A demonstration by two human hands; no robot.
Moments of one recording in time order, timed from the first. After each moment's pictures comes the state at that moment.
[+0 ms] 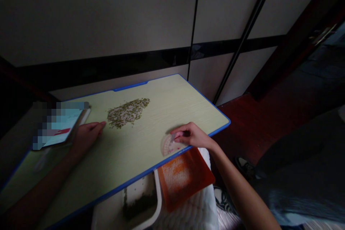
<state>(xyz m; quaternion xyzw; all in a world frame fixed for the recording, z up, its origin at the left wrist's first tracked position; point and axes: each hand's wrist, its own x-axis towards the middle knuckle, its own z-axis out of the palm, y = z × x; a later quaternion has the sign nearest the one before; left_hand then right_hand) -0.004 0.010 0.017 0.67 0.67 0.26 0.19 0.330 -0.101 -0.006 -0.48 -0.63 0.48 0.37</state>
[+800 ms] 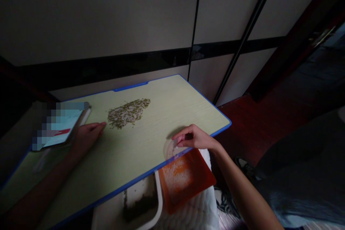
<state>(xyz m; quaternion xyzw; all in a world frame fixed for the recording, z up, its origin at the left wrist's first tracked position) -0.006 0.010 0.016 0.67 0.67 0.27 0.19 0.335 -0.103 -0.003 -0.44 -0.68 0.49 0.33</state>
